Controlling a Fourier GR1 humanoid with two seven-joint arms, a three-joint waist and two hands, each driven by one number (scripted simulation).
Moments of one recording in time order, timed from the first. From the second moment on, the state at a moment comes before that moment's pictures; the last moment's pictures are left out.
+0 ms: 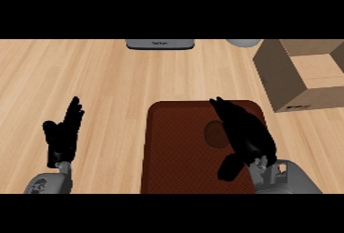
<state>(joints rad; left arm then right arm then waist) -0.10 0.18 0.02 -1.30 0.03 0.23 0.02 -0.36 -0.28 0.51 -1.79 0.59 0.39 0.90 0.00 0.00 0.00</state>
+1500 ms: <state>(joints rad) -0.09 0.14 0.06 -1.32 -0.02 0.19 0.02 -0.35 -0.07 0.39 -1.52 0.90 0.47 0.78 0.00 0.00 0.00</state>
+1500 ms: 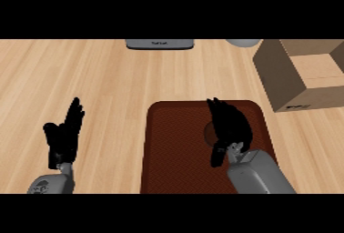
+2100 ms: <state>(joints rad) -0.11 0.14 0.09 -1.32 -0.02 0.17 0.05 -0.34 -0.04 0.33 -1.38 0.98 0.40 0.65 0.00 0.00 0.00</state>
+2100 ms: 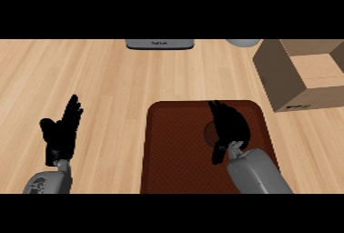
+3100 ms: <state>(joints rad) -0.10 0.12 0.09 -1.32 -0.04 0.17 0.05 -0.39 -0.04 0.32 -1.24 1.09 0.21 0.39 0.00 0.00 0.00</state>
